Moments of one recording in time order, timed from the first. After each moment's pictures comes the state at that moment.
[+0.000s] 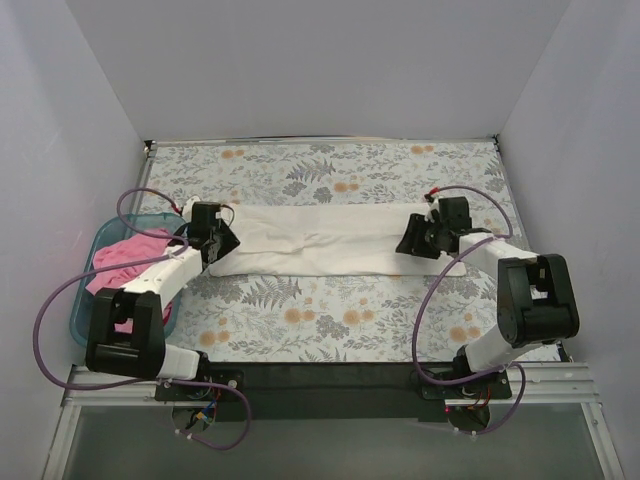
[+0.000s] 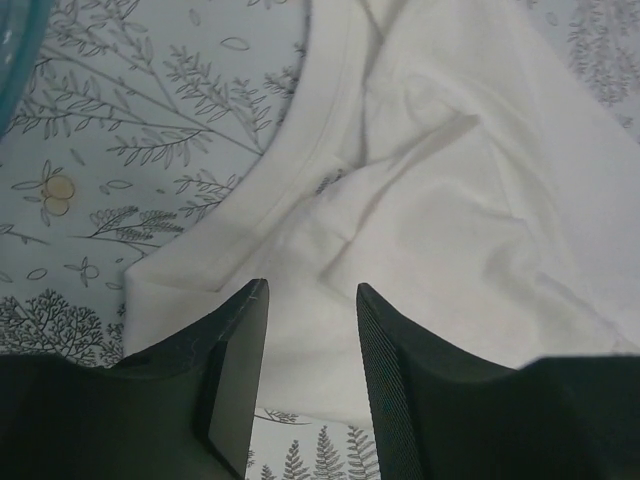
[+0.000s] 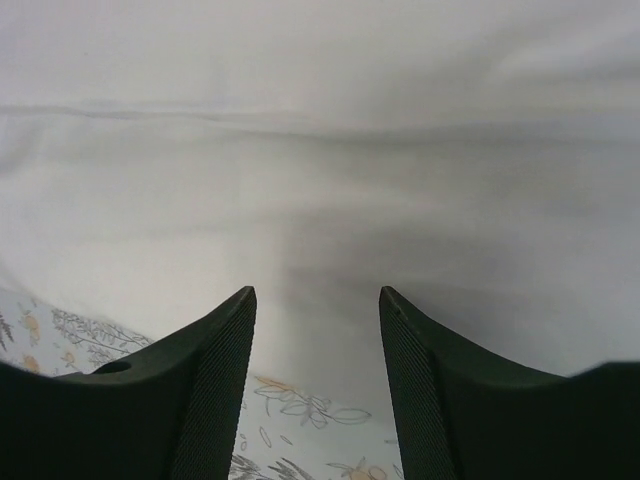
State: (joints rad) left arm -0.15 1.39 0.76 -0.20 -0.20 -0.70; right arm 0.16 1.56 0.80 -0.13 -0.34 0.31
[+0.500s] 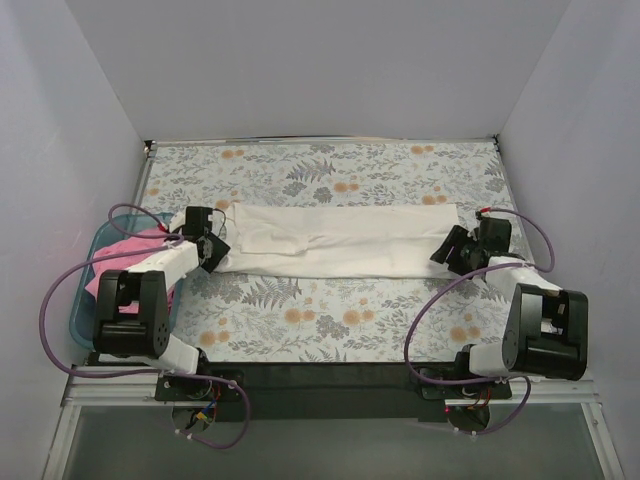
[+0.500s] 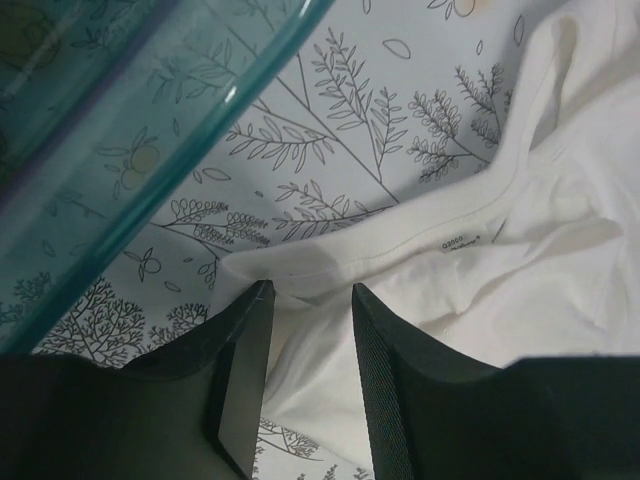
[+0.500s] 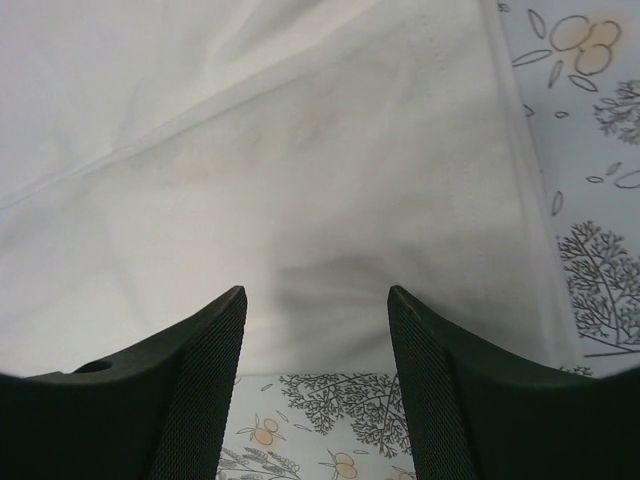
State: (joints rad) left arm -0.05 1.49 0.73 -0.26 -0.22 -0.92; right arm -0.12 1.39 0.60 -0.12 -0.27 0.39
